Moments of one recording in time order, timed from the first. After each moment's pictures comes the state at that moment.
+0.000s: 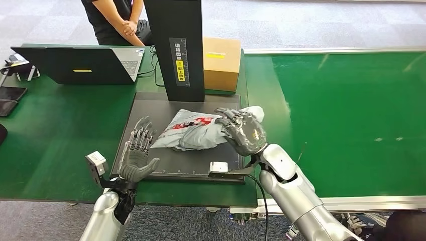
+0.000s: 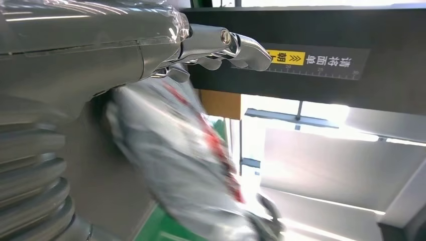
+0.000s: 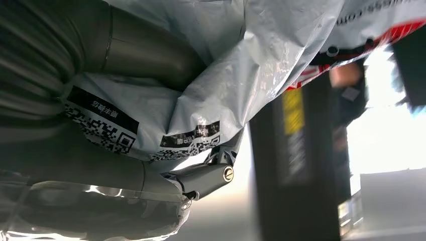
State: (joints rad) left arm -0.22 -0.16 -0.01 -0.94 -0.08 -0.35 -0.64; right arm -0.55 -0.05 0.52 -1.11 1.13 -0.45 -0.44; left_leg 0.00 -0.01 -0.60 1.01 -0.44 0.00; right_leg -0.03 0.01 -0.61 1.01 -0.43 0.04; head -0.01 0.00
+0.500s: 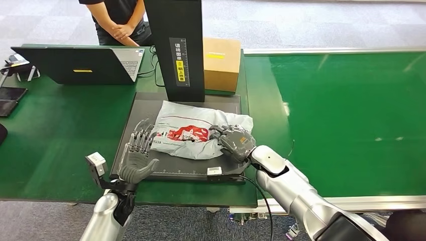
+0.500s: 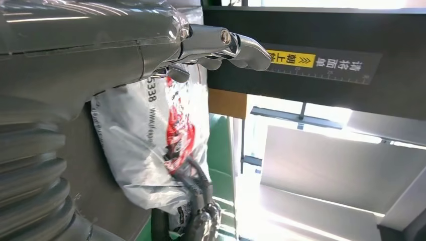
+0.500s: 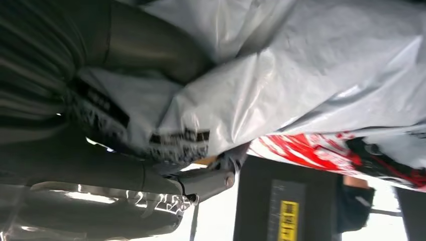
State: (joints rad) left arm -0.21 -0.14 -0.02 -0.92 -0.04 -0.35 -0.63; right arm -0.71 -0.04 0.76 -0.69 1.02 -0.43 -0.42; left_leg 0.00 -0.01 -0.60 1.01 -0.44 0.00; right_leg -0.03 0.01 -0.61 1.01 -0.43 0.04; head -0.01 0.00
